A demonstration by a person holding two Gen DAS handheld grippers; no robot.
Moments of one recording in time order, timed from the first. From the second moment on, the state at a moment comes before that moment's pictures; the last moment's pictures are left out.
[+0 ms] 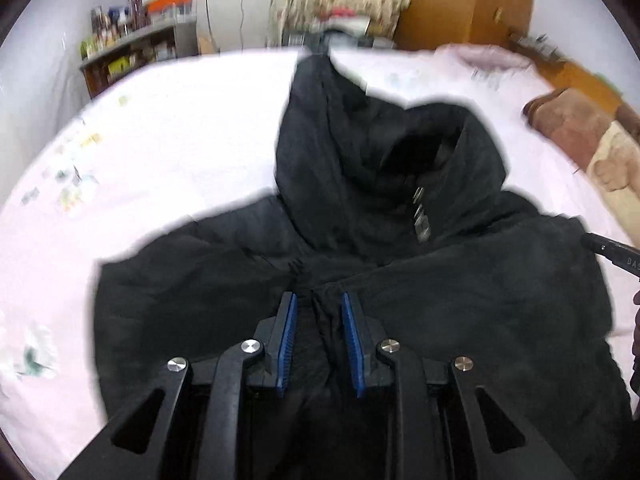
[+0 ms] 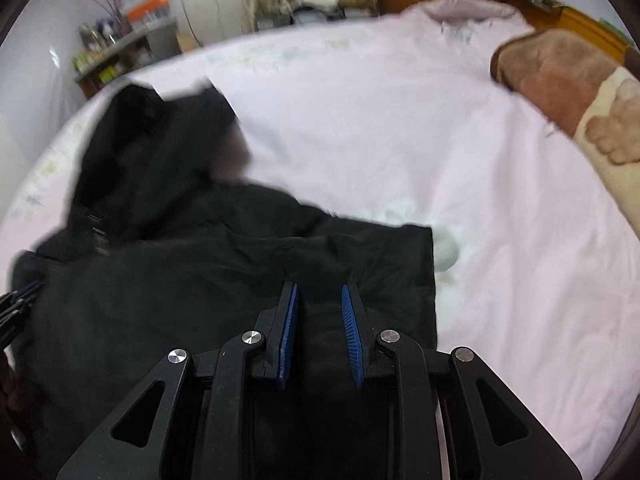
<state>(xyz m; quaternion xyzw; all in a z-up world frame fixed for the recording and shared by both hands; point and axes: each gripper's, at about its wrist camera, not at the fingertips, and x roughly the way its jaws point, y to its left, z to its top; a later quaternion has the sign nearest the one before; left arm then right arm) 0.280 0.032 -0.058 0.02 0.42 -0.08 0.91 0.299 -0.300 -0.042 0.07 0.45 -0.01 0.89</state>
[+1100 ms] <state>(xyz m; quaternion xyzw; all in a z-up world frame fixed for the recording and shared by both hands) 0.224 0.116 -0.087 -0.01 0.45 0.00 0.89 0.252 -0.257 -0.073 0.07 0.49 0.03 0.87</state>
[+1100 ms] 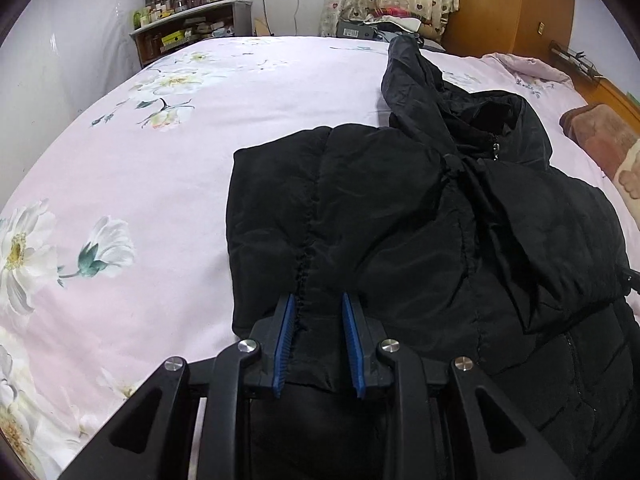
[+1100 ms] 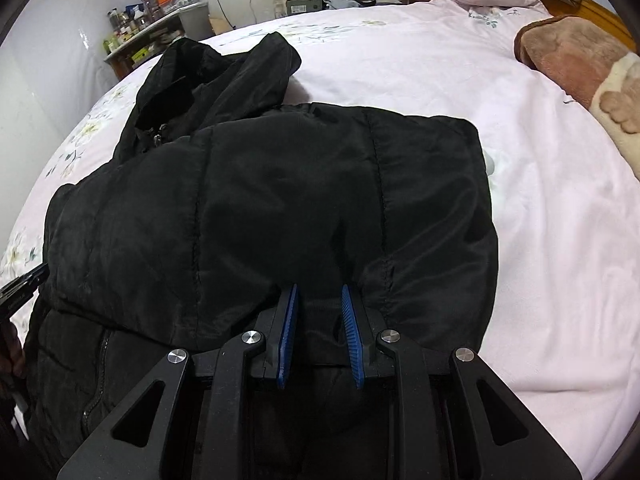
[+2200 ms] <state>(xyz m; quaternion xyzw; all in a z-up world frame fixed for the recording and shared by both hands) 0.393 0.036 -0.006 -0.01 0.41 -0.10 0.91 0.411 -0.213 0.004 0.09 0.44 0.10 0.89</state>
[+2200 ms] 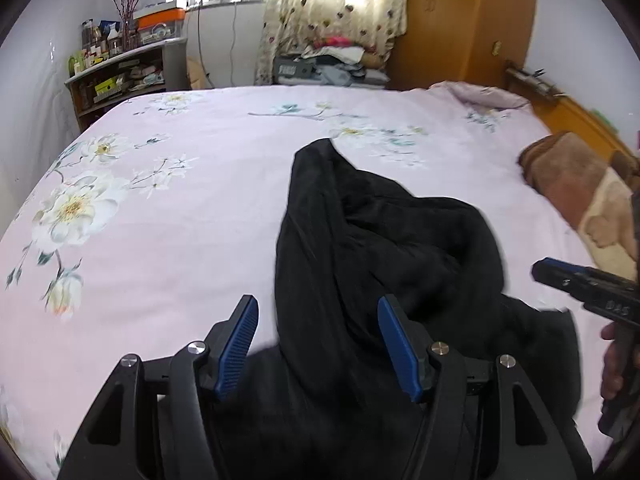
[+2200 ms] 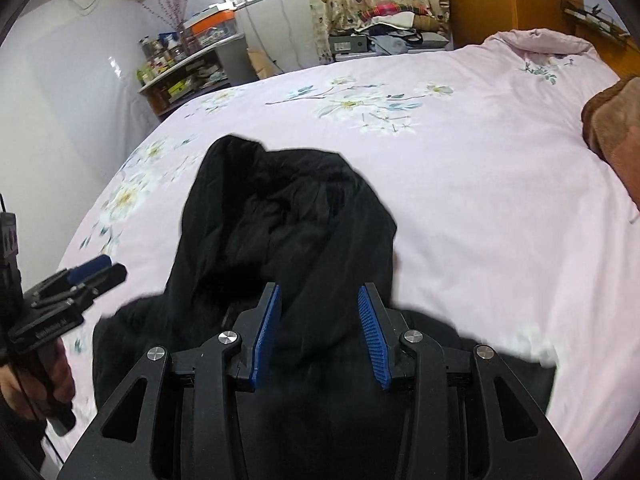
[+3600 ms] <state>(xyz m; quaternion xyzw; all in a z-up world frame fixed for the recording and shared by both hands) 0.190 0.088 0.004 -0.05 0.39 -0.12 0.91 0.212 -0.228 -0.009 0.18 0.43 0.08 0.88</state>
